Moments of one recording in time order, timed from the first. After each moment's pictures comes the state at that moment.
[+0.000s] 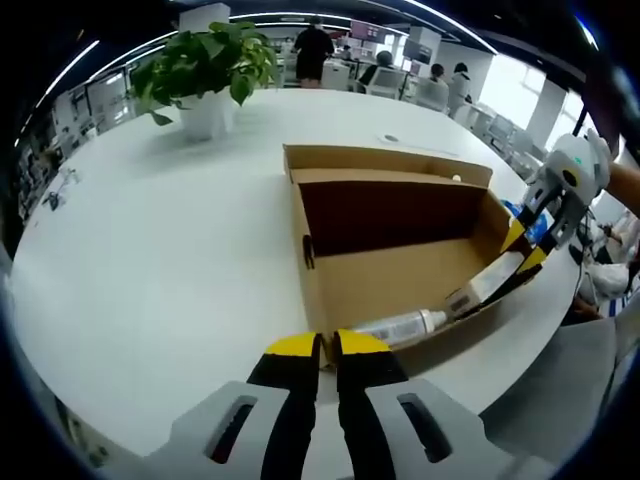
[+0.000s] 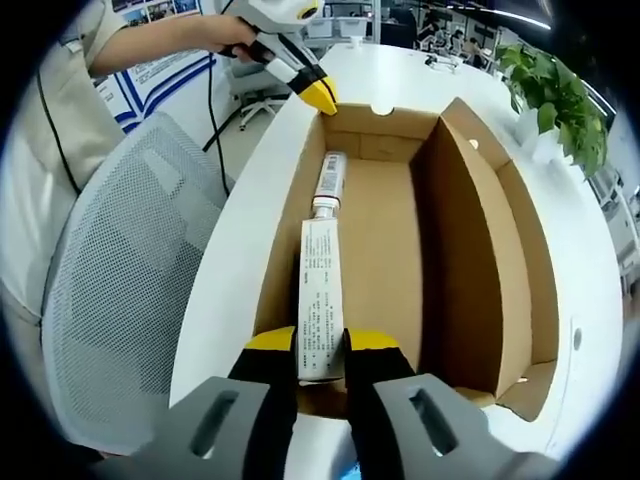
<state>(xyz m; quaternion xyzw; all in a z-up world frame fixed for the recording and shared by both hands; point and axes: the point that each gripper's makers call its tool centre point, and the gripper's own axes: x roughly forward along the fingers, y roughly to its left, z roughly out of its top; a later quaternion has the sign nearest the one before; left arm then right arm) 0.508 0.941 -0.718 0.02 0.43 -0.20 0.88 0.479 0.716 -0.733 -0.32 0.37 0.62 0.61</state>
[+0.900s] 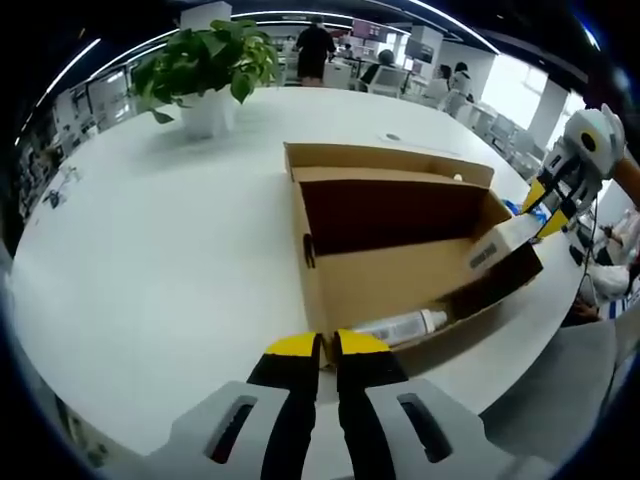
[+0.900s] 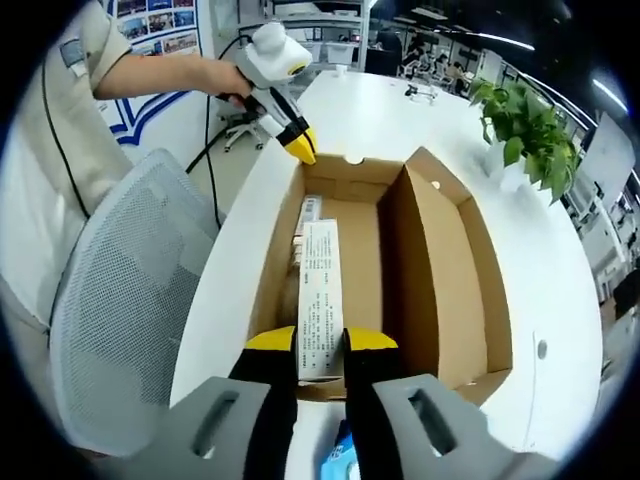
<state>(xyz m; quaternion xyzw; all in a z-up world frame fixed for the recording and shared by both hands) 0.508 0.941 -0.719 0.02 0.43 -0.20 0.88 0.495 0.715 -0.674 -0.31 0.32 0.61 0.66</state>
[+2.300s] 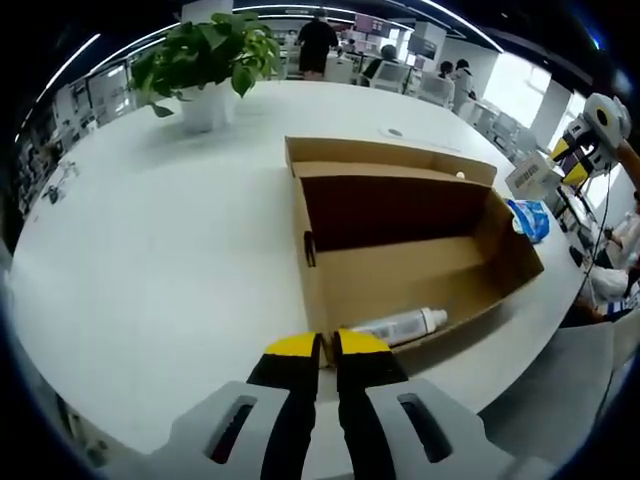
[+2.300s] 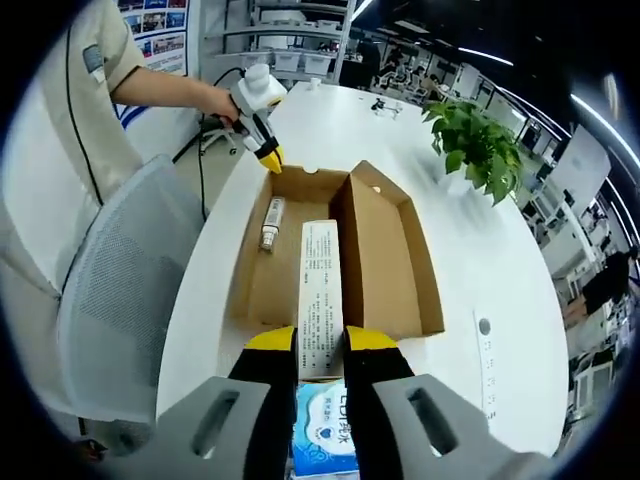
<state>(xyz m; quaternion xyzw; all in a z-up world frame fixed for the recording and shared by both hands) 0.508 0.940 -0.720 0.01 0.45 -0.19 0.87 0.520 0.629 -0.612 -0.33 0.29 0.56 0.71</state>
